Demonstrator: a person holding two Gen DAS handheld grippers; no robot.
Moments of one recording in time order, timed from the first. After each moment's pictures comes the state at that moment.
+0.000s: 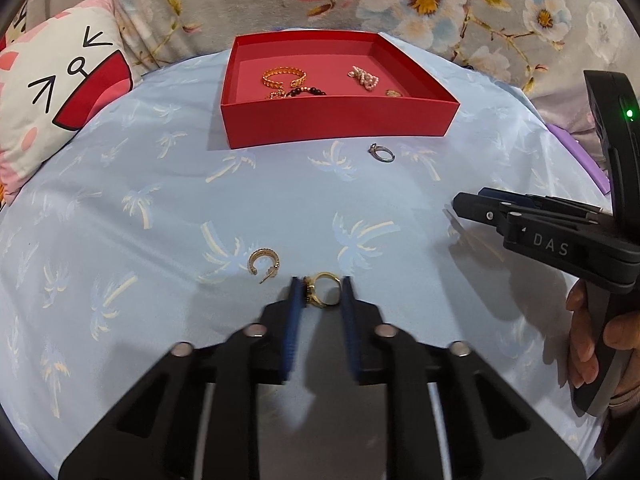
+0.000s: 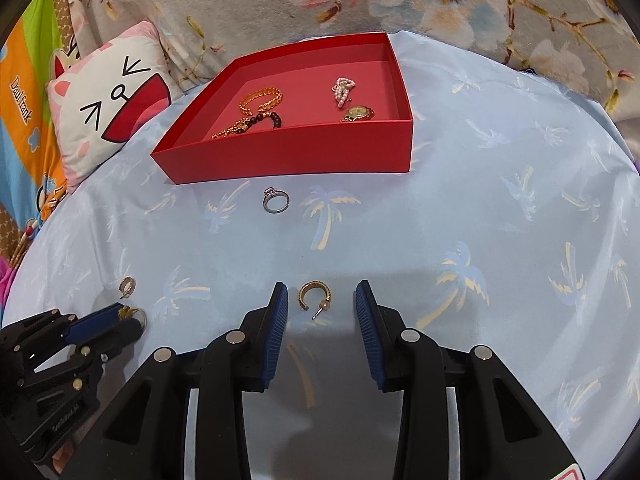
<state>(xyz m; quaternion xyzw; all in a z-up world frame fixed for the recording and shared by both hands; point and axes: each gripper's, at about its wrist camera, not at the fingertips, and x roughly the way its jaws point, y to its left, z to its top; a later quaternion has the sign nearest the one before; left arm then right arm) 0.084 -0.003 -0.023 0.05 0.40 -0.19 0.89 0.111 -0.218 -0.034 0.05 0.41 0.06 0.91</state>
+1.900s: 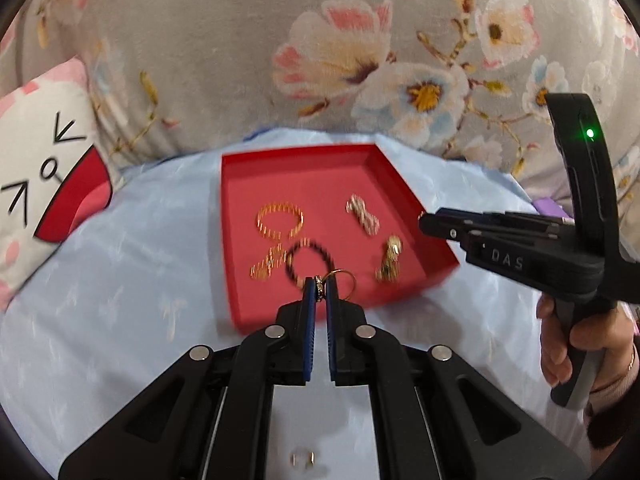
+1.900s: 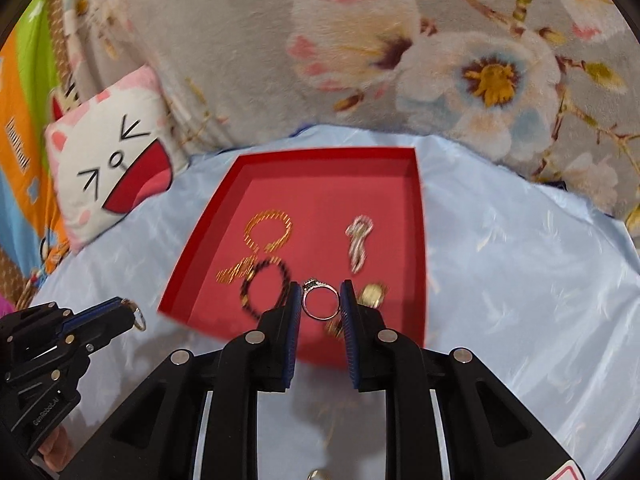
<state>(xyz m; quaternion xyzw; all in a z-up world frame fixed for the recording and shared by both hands) 0.197 -0.017 0.086 0.03 0.32 -0.23 0.92 0.227 -0.217 0.067 0.03 0.36 0.07 0.93</state>
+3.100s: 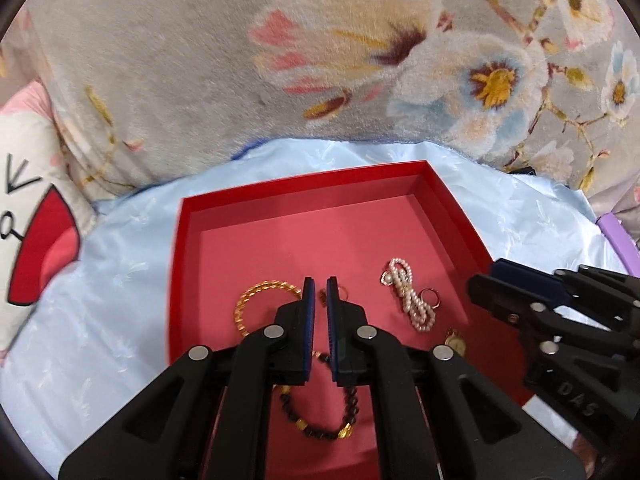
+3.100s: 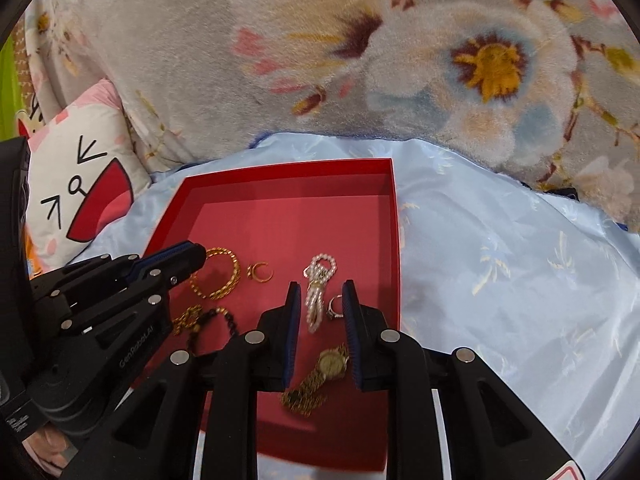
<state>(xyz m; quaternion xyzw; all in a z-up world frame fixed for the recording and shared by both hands) 0.310 -0.090 0.066 0.07 0.33 -0.17 0.92 0.284 -0.244 0.053 0.05 0.36 0.05 0.93</state>
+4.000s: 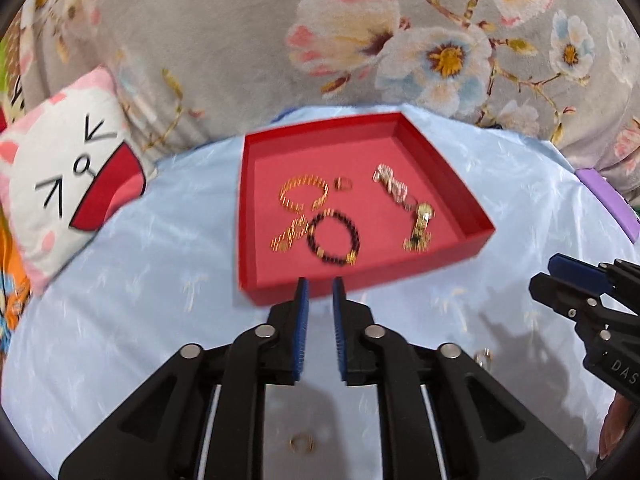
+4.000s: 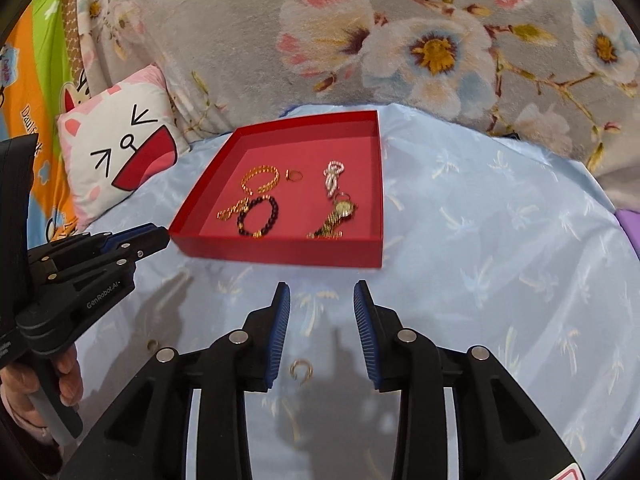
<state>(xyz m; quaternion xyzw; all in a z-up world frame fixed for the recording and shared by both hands) 0.157 -0.034 0.051 0.08 0.33 -0.14 0.93 0.110 -0.236 0.033 0.04 0.34 0.05 0.94</state>
